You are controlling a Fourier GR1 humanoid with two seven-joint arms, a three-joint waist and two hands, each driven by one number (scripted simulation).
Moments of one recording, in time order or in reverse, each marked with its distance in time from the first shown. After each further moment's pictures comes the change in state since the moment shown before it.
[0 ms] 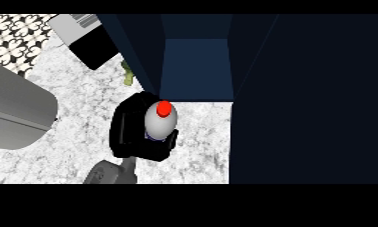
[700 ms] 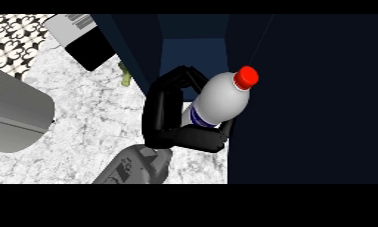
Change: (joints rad) left arm -0.285 -0.022 -0.224 -0.167 -0.078 0.485 0.314; right arm -0.065 0.000 -0.020 0.008 -0.012 0.006 0.041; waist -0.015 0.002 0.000
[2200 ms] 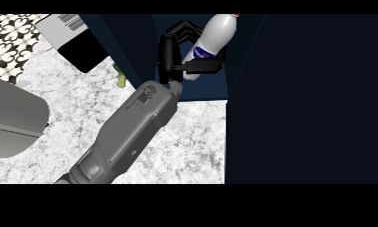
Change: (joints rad) left arm -0.439 -0.001 0.154 0.720 0.166 0.083 -0.189; right arm -0.074 -0.009 -0.089 0.020 -0.065 0.045 0.067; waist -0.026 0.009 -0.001
